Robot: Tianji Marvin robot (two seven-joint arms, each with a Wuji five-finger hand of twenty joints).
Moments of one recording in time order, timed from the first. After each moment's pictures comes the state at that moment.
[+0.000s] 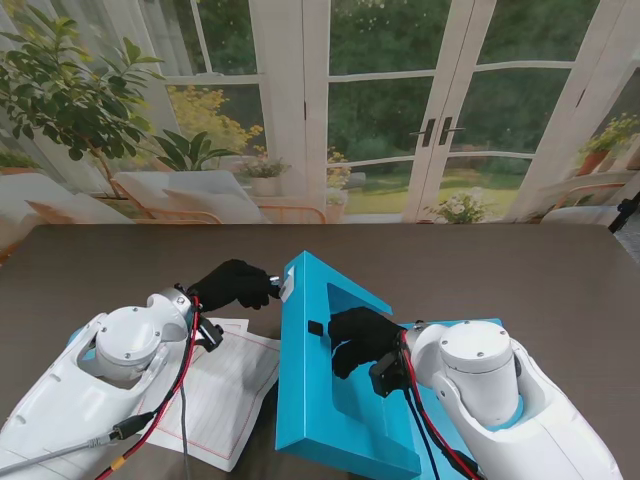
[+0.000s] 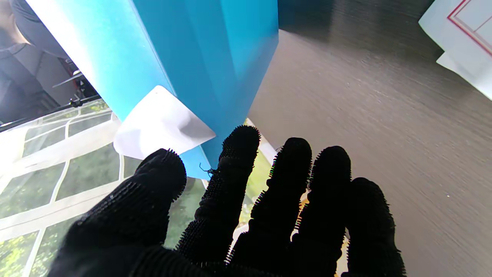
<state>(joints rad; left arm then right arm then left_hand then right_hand) 1.38 -1.10 -1.24 -1.54 0.01 0.02 -0.32 -1.50 -1.15 1.17 -1.89 0.35 0.71 0.27 0.73 -0.29 0.54 -0.11 1.02 0.24 0.35 0.29 1.02 0.42 0.39 0.86 0.70 0.54 0.80 0.80 0.19 0.54 1.26 0.81 0.50 -0.69 1.02 1.22 0.90 0.02 1.22 0.33 1.03 0.15 0.83 0.67 1.06 0.21 1.00 0.56 0.59 0.29 1.41 0.58</state>
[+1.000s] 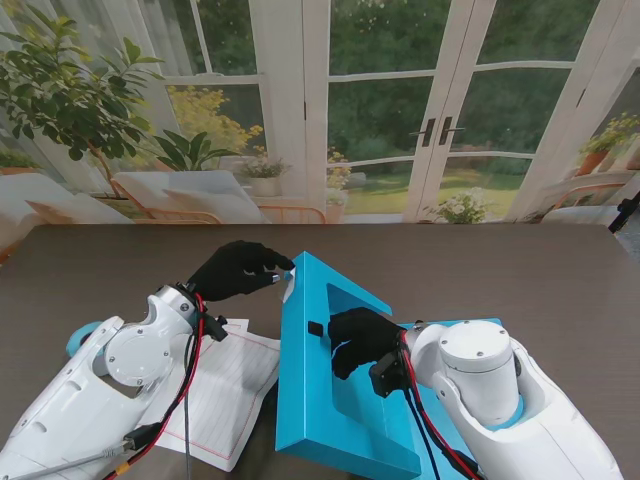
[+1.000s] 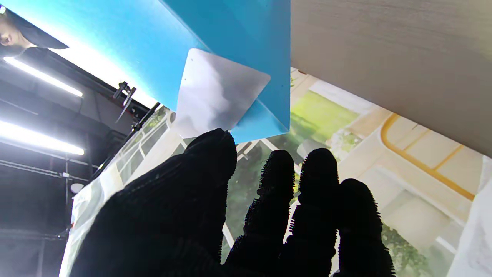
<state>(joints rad) 1.39 -1.11 -1.22 -1.52 0.33 -0.36 -0.06 -1.50 -1.14 1.17 -1.89 0.35 0.72 0.27 0.96 -0.54 0.74 -0.12 0.92 0.06 0.30 0.21 0.83 0.34 0.39 1.10 0.65 0.45 0.88 0.83 0.17 0.41 1.27 0.79 0.50 -0.69 1.02 1.22 0.90 0.02 1.22 0.33 1.03 0.15 0.83 0.67 1.06 0.21 1.00 0.56 0.59 0.29 1.41 0.58</state>
